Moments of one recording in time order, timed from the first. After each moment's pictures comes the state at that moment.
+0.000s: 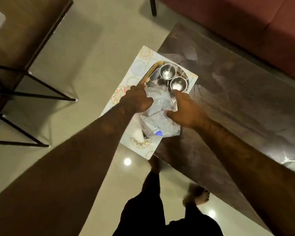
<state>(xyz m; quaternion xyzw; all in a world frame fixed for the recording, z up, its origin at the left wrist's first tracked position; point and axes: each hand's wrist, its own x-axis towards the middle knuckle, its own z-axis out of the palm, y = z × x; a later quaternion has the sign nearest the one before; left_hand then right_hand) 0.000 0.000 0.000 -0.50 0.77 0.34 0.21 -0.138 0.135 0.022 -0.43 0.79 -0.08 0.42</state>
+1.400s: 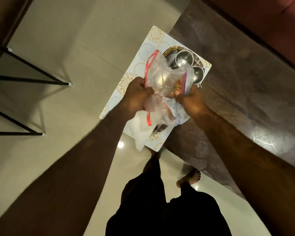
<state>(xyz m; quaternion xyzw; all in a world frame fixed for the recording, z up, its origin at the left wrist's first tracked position) 0.052 -0.018 -0.008 -0.56 0.50 0.66 -0.03 -0.098 0.097 0.000 -0.09 0.81 -0.30 0.50</state>
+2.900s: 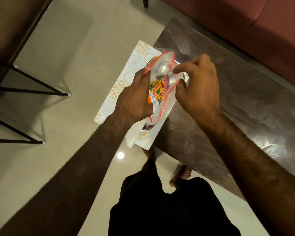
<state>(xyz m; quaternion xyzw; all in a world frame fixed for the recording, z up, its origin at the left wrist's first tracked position) 0.033 0.029 0.089 -0.38 0.87 0.31 0.05 -0.109 0.118 0.147 -0.42 0.88 -0.18 0.15</state>
